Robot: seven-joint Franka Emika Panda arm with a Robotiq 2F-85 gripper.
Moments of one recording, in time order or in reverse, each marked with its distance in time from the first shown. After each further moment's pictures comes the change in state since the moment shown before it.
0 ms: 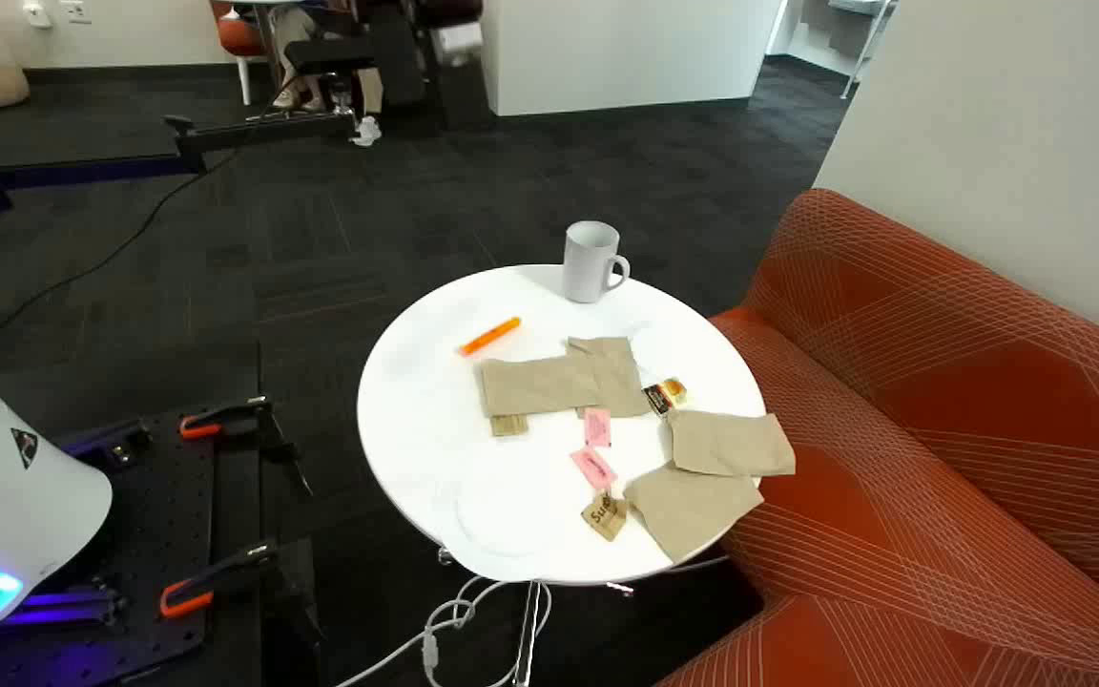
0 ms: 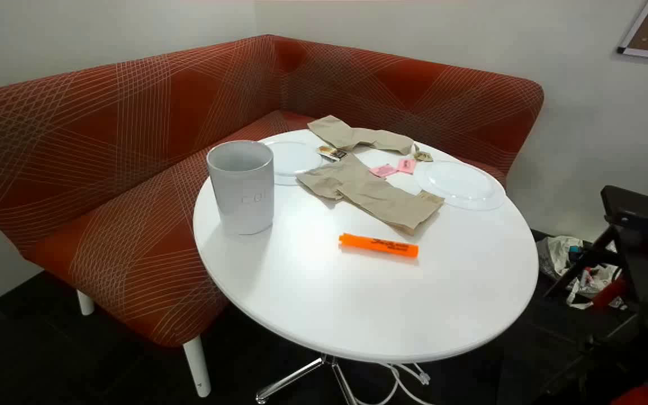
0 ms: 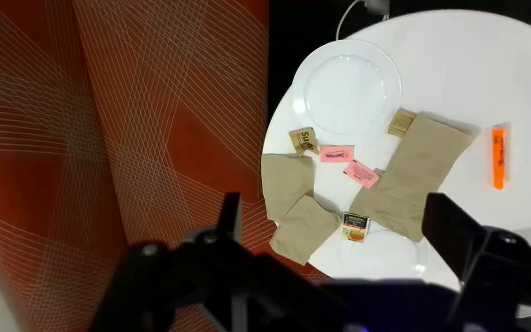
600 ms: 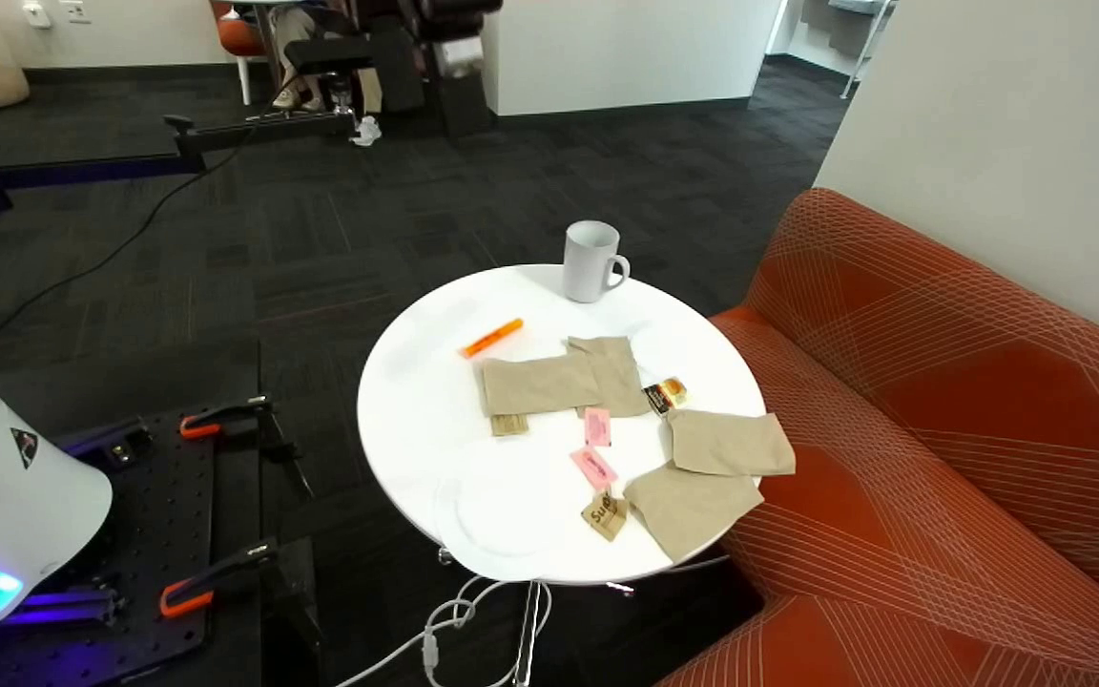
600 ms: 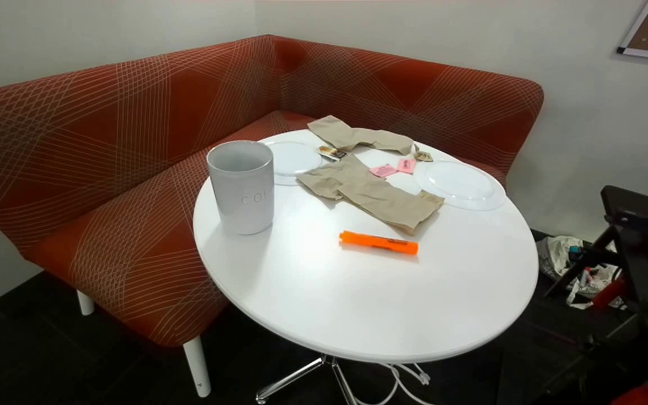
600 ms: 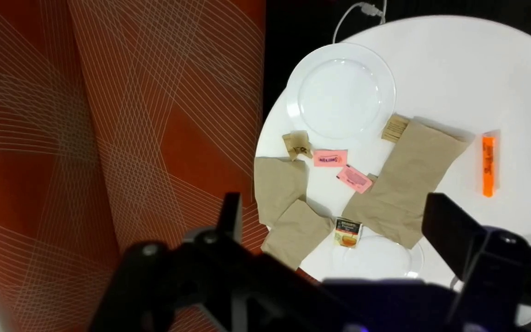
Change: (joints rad) arm 0.013 0.007 0.004 -0.009 0.000 0.000 0.000
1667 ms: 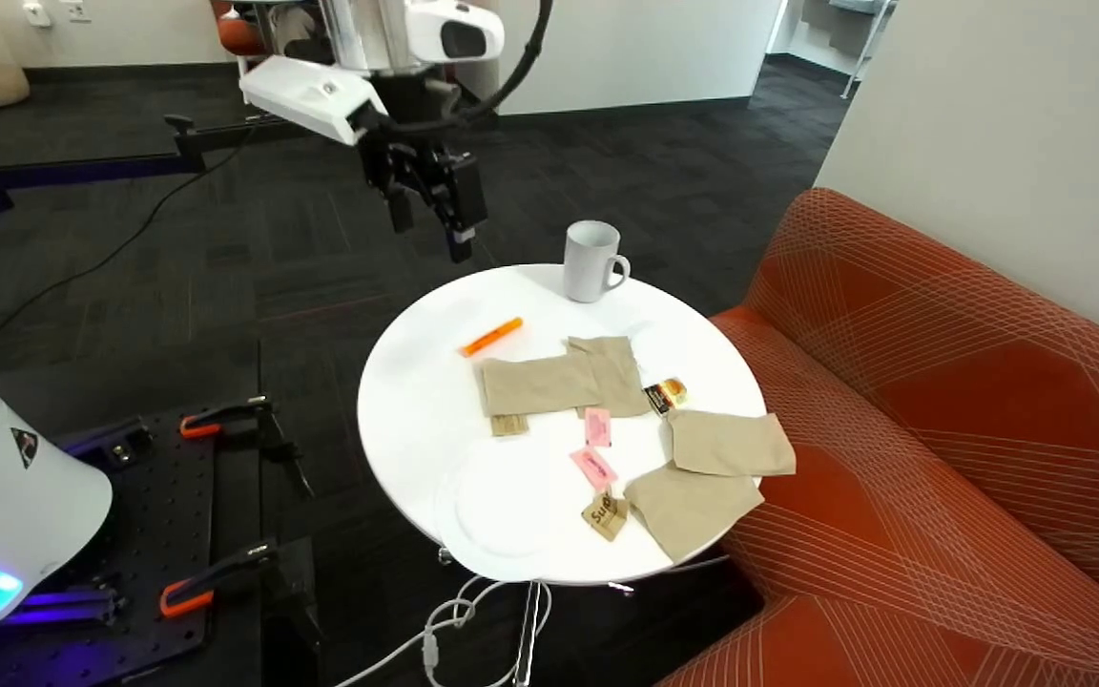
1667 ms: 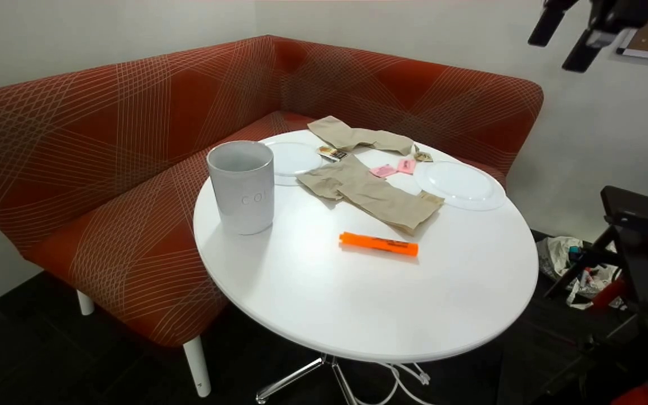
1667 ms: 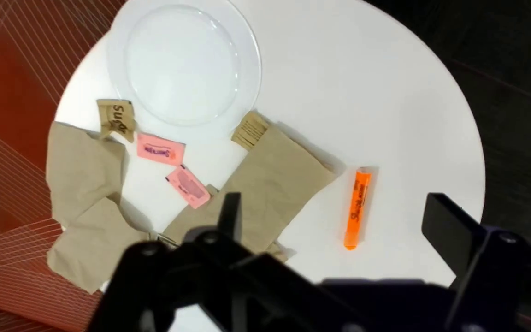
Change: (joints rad) arm 0.195 0.232 0.141 -0.279 0.131 0.422 0.011
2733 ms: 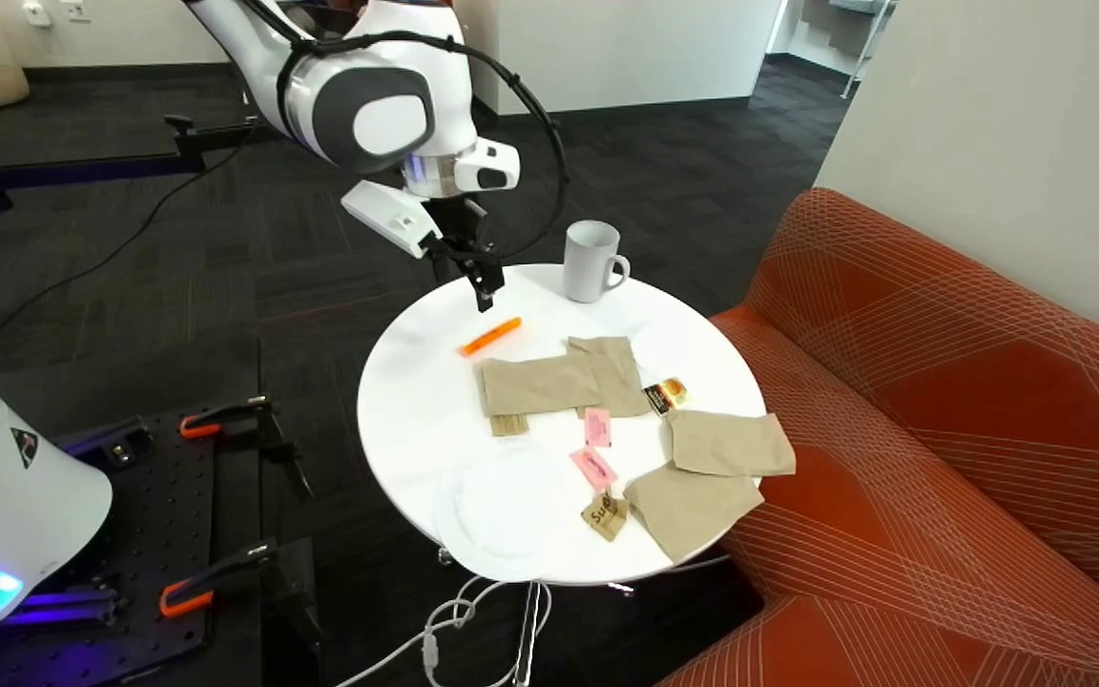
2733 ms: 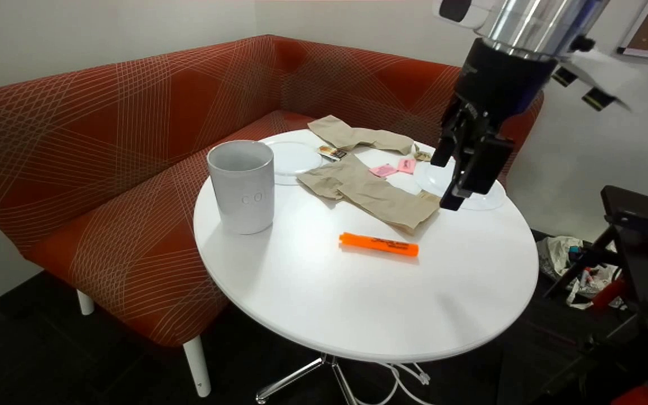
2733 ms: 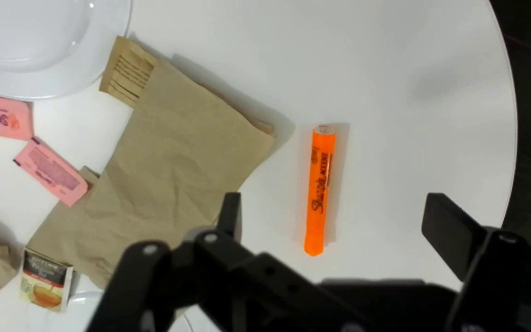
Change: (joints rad) arm 0.019 0.518 0.134 0.122 -0.043 0.409 0.253
